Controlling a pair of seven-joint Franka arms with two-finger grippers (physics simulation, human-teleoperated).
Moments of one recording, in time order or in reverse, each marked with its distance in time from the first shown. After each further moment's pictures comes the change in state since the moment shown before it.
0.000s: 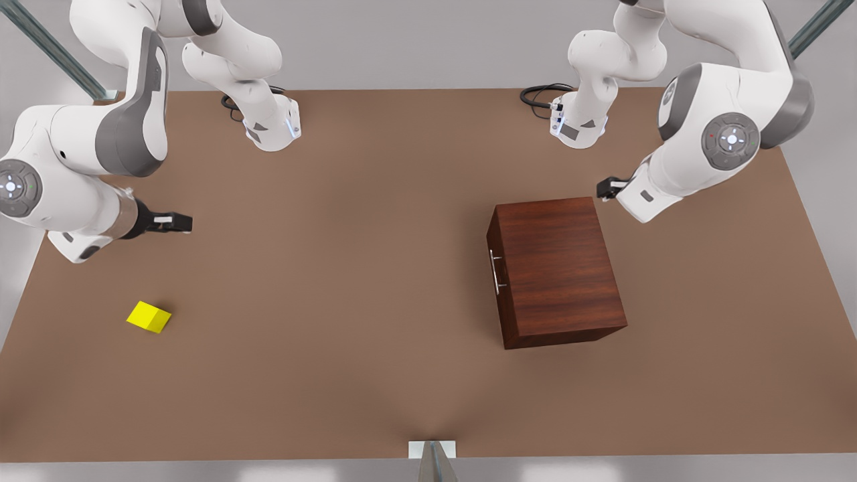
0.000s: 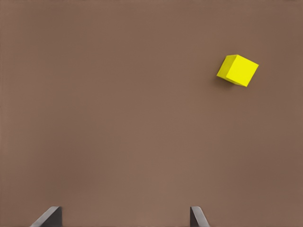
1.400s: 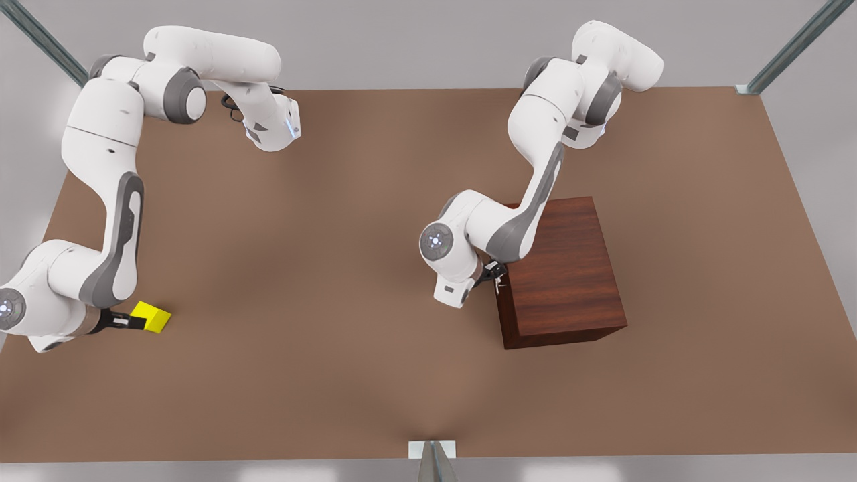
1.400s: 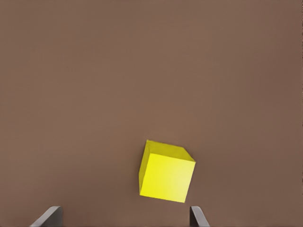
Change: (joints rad) left arm -0.492 0.798 0.146 0.540 0.151 0.284 -0.805; right arm -0.246 0.491 -0.086 0.075 0.021 0.545 -0.123
